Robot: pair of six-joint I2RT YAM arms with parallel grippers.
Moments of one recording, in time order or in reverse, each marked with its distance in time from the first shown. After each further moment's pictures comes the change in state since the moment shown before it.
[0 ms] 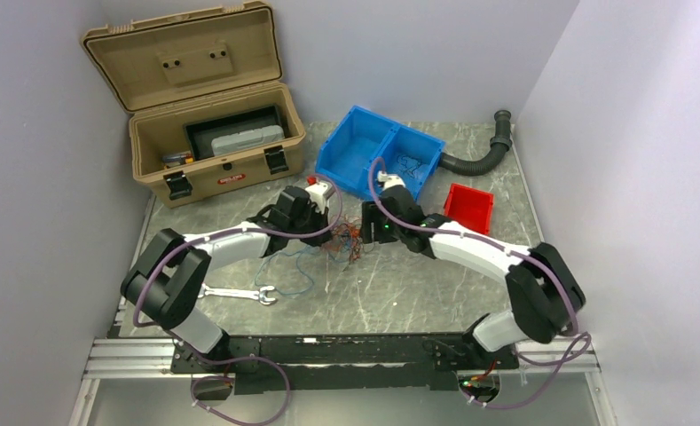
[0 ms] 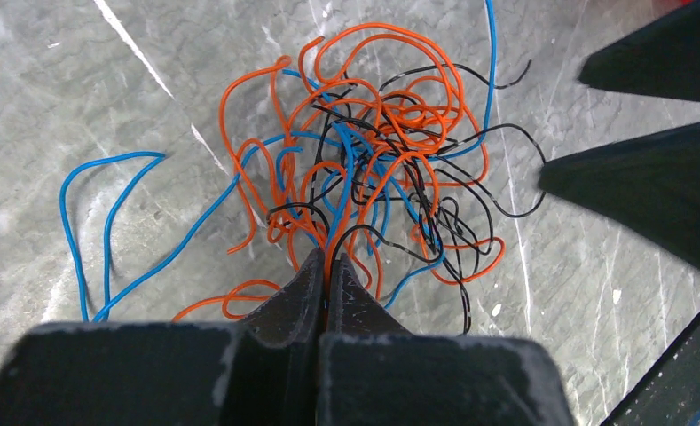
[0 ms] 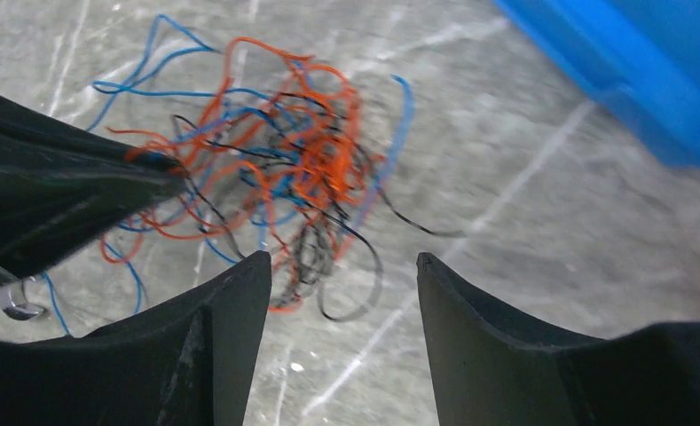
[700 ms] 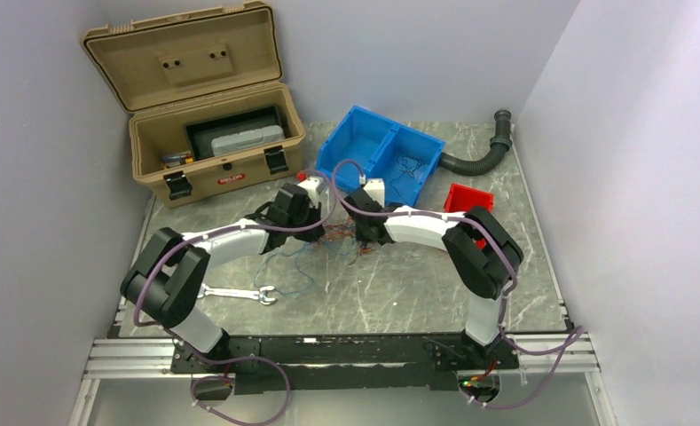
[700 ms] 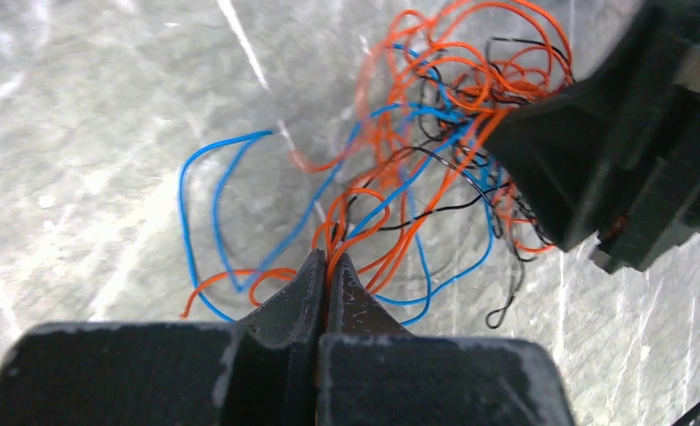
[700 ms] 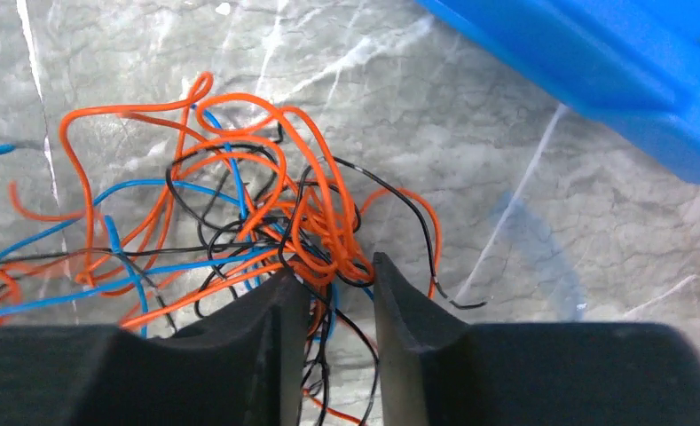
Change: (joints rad) left arm 0.005 0.011 0.027 -0.062 -0.132 -0.045; right arm 0.113 0.455 0.310 -0.161 0.341 0.123
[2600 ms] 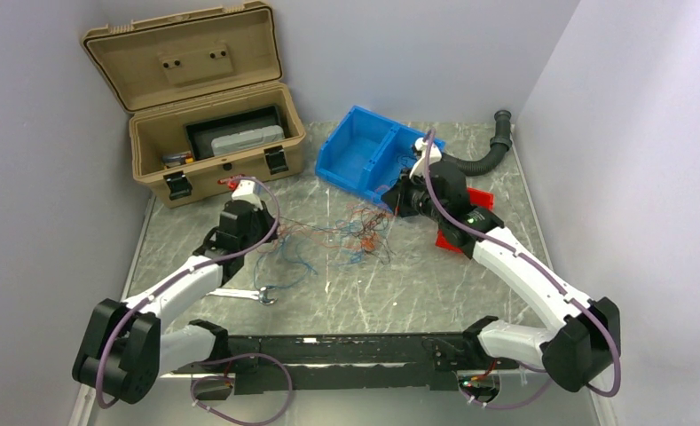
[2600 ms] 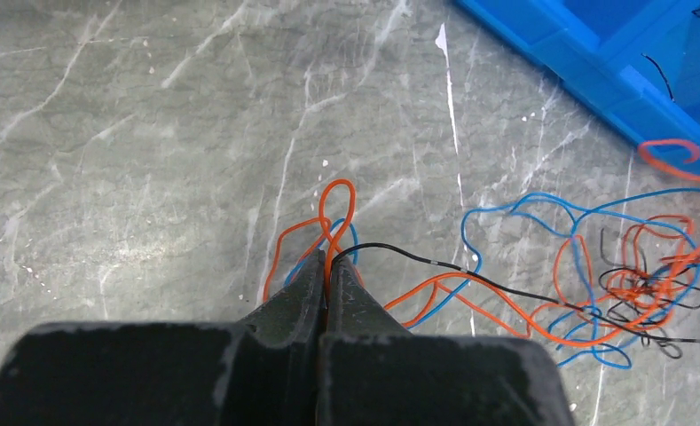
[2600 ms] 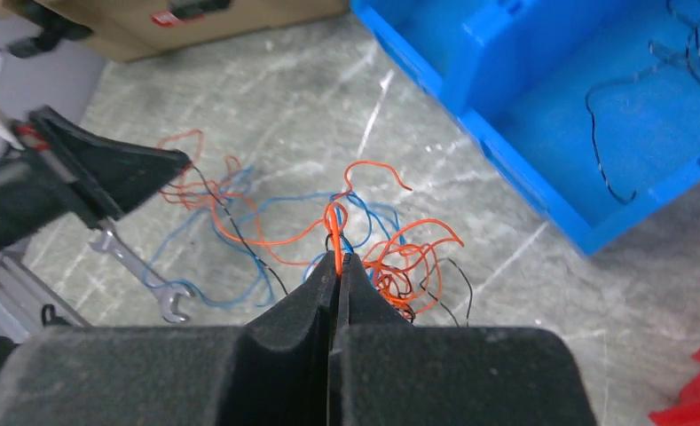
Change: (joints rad) left arm 0.241 -0.445 -0.325 0.114 -0.147 -0.132; right arm -0.241 -0.703 -0.195 0.106 -0.523 -0.187
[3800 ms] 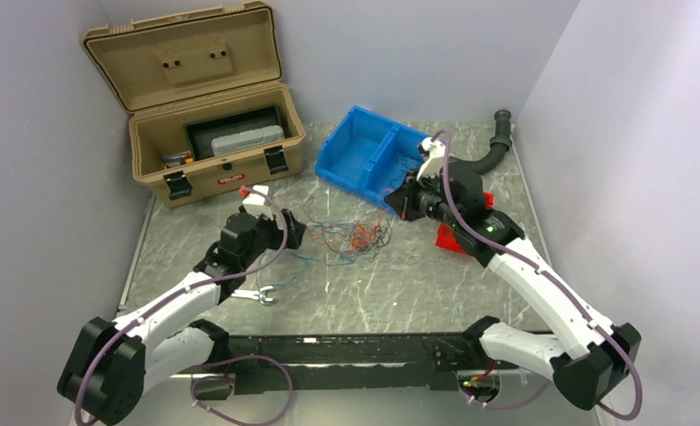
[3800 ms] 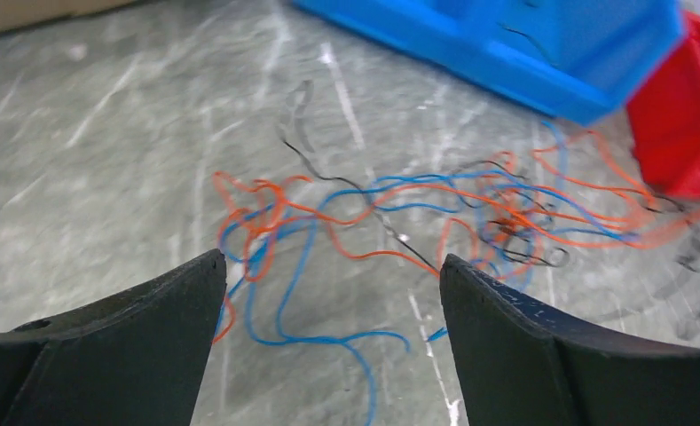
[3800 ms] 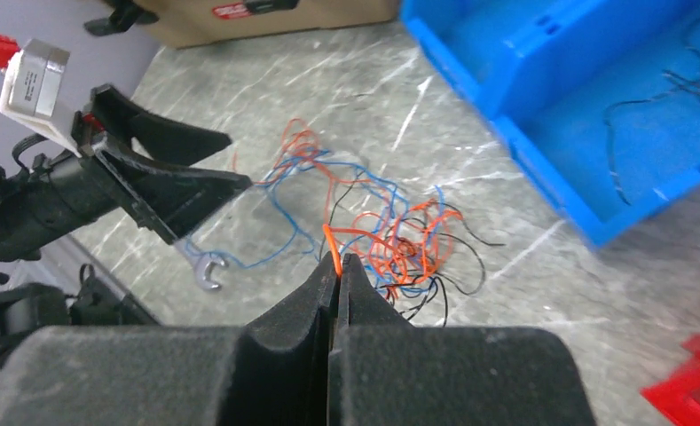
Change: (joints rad) left arm -0.099 -0.124 -0.087 0.105 0.006 0.063; right arm 0.023 -0.141 0.083 -0.143 -0.021 -0.035
